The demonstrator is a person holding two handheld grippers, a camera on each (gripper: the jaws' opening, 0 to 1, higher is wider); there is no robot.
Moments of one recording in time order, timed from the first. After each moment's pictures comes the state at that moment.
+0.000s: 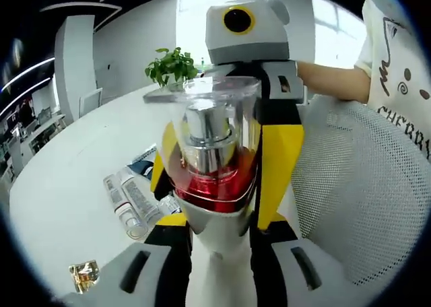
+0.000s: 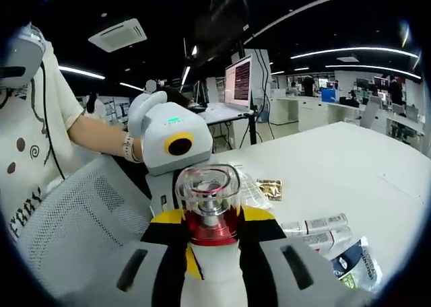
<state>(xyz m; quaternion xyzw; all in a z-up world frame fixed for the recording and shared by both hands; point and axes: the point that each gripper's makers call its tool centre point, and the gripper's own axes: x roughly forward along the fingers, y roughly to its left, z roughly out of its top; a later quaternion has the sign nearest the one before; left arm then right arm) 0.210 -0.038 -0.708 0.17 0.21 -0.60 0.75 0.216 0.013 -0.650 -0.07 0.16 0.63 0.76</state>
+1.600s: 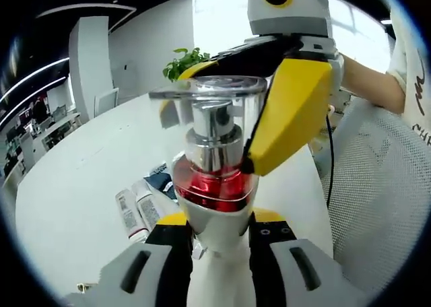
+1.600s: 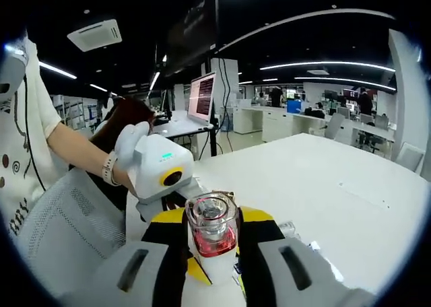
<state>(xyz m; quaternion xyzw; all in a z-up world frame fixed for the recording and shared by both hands) 0.260 -0.068 -0.707 0.17 0.21 -0.55 0.79 0.264 -0.030 -0.616 -0.08 0.13 0.54 0.83</state>
